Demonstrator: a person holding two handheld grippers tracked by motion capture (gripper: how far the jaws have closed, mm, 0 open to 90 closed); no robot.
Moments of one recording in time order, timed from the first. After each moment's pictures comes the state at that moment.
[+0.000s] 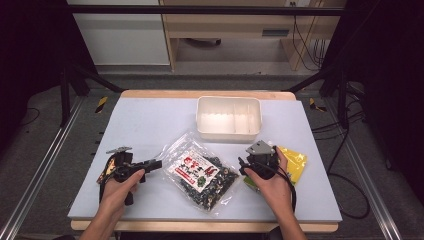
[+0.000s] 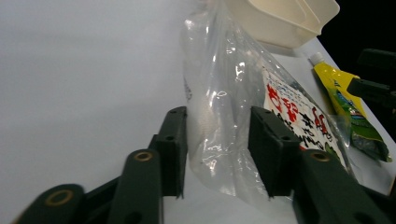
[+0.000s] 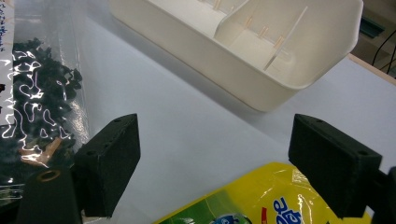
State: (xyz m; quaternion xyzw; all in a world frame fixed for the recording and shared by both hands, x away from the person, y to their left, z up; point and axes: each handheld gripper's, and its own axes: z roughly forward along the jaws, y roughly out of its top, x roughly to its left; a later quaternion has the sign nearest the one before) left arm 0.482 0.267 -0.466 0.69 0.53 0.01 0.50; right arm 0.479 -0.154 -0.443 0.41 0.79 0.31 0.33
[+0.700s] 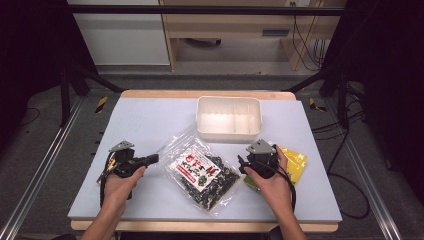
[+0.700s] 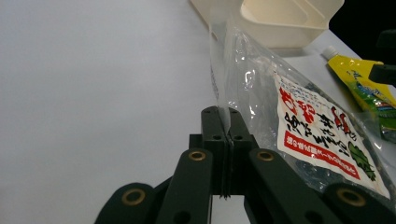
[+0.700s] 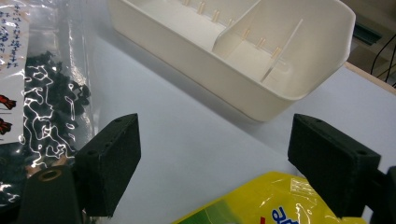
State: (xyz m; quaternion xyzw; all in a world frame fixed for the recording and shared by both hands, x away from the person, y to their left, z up) left arm 0.486 0.263 -0.449 0.72 0.48 0.08 0.49; right arm 0.480 -0.154 -0.438 0.40 0.78 0.33 0.34
